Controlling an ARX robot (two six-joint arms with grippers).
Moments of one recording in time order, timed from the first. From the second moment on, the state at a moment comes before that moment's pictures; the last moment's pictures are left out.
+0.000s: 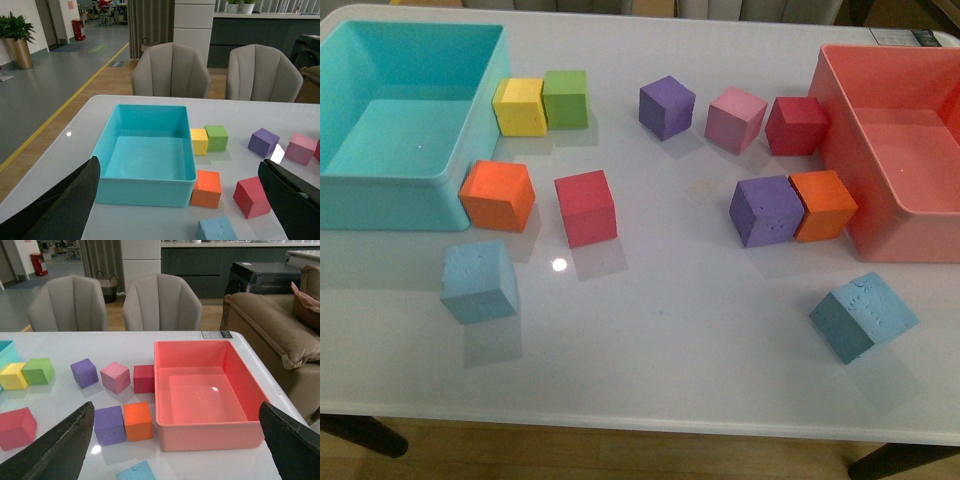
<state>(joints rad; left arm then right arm) 0.00 0.01 0.02 0.00 0.00 -0.01 0.00 0.01 0.02 0.00 0.00 0.00</state>
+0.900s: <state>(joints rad) 0.00 0.01 0.02 0.00 0.00 -0.01 0.08 1.35 0.35 0.25 -0.05 -0.21</state>
